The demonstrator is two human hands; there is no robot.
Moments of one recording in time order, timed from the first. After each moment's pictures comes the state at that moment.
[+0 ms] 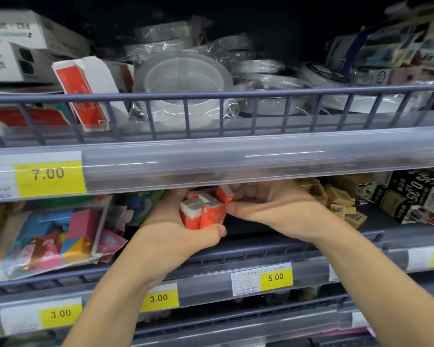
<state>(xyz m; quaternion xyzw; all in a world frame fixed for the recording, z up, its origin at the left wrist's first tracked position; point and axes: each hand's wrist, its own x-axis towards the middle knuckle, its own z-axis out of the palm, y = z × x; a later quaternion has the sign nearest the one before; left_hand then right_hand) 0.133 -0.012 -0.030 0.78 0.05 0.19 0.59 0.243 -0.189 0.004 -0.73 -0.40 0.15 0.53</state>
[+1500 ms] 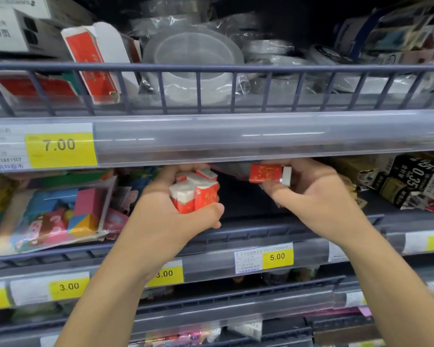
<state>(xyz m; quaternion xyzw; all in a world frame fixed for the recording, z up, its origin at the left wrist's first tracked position) 0.111 -0.011 -0.033 0.74 0.01 0.26 0.62 0.240 -0.224 -0.017 -0.76 -0.38 -0.05 0.52</state>
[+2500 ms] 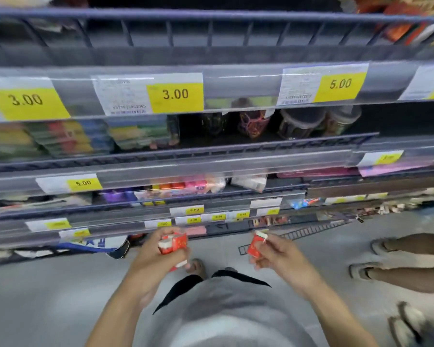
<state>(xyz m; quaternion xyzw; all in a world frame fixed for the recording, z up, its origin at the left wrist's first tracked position) -0.064 -0.027 -0.346 0.54 0.39 -0.07 0.74 0.058 -0.286 -0.349 -0.70 0.08 0.37 0.60</state>
